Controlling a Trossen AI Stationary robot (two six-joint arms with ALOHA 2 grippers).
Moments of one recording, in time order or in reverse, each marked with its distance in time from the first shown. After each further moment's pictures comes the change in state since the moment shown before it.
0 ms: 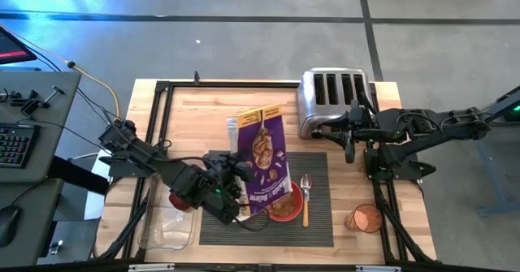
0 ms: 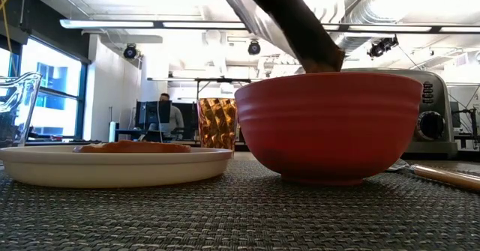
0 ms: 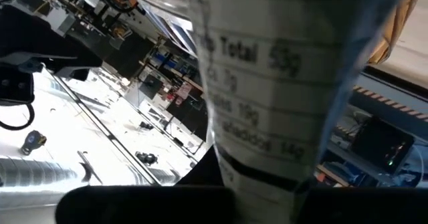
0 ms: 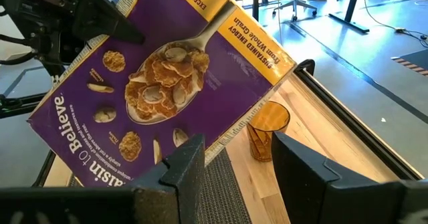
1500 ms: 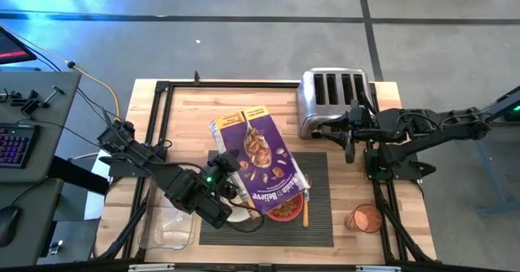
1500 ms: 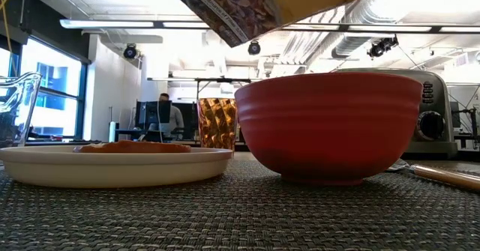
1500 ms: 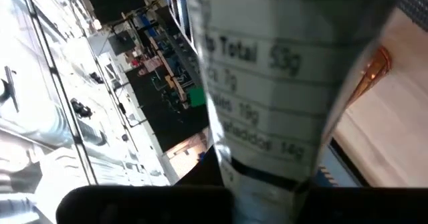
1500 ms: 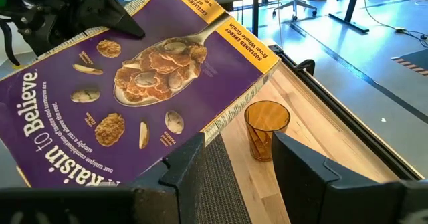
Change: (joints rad) left arm -0.043 -0.005 0.000 -0.212 -0.008 -0.715; right arm 0.000 0.000 0.000 0.000 0.000 0.000
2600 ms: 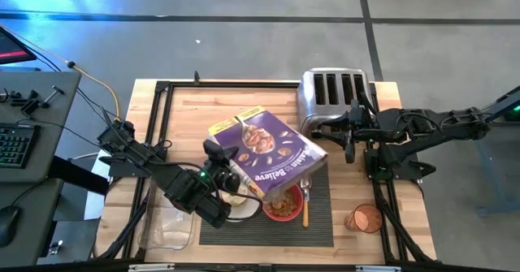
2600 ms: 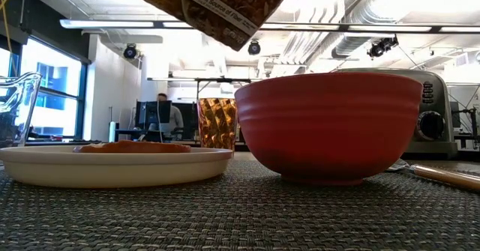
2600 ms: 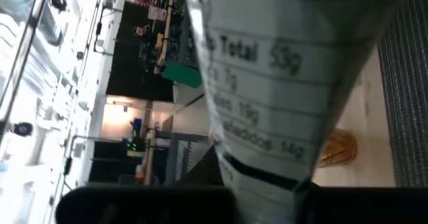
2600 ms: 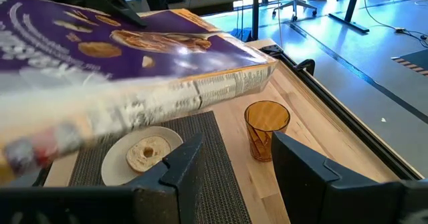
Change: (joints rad) left arm 0.000 -0.001 0.000 -0.026 -0.060 -0.714; right arm 0.000 0.000 0.000 0.000 0.000 0.000
